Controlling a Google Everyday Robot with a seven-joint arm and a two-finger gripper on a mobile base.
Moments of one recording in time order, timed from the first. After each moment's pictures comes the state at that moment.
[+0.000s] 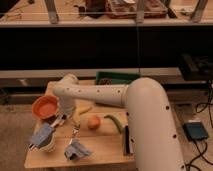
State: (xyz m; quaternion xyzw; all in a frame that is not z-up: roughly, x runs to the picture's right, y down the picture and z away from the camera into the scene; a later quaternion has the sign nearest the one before) arm -0.226 0.165 0.832 -0.28 -0.28 -0.47 0.79
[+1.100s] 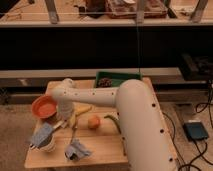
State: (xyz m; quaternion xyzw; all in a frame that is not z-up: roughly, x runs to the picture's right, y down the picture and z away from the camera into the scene) arm -0.235 0.185 0.860 -0.30 -0.27 -0.45 0.79
